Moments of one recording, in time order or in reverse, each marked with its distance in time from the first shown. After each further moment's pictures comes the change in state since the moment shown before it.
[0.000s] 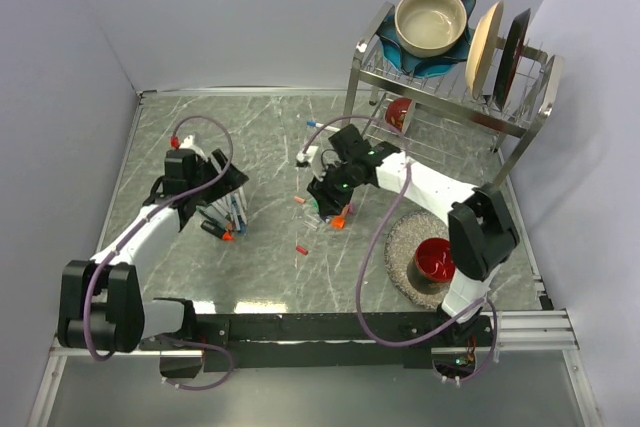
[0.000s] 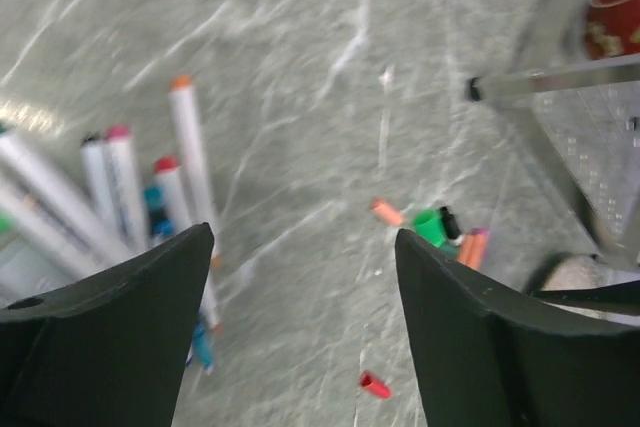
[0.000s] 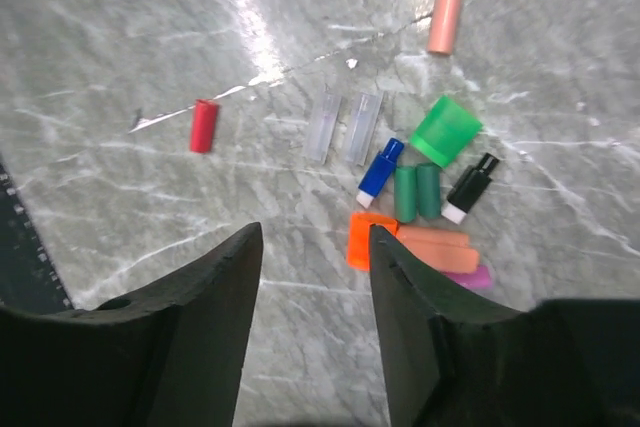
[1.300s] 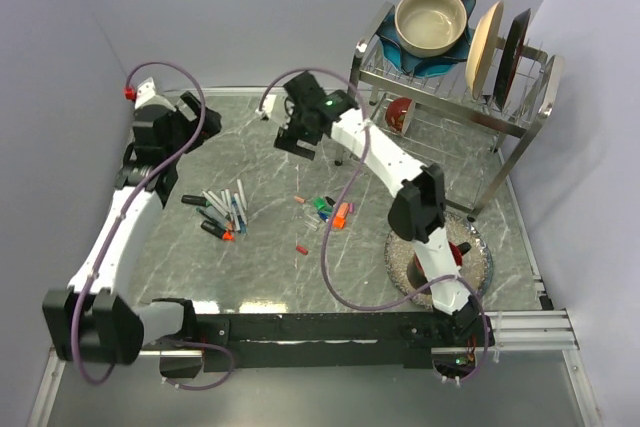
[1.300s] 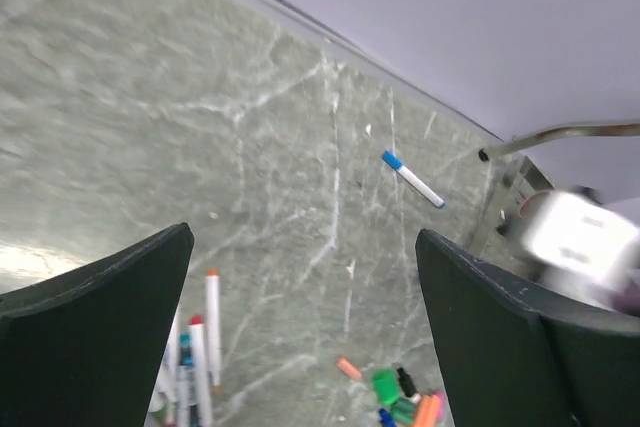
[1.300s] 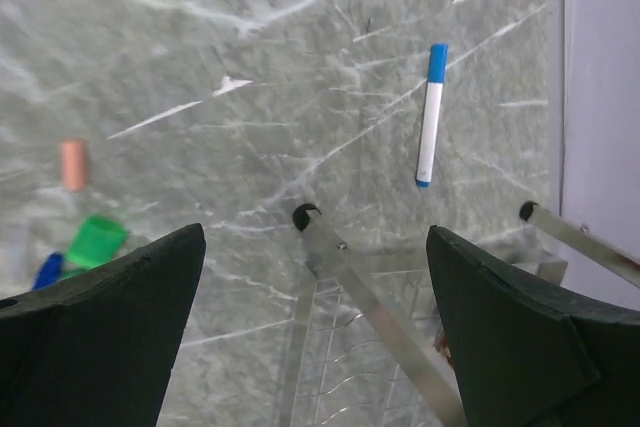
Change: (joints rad) left arm 0.027 -0.037 0.379 -0.126 -0.262 0.013; right arm 0.047 0.513 1.001 -0.327 0.480 -0.266
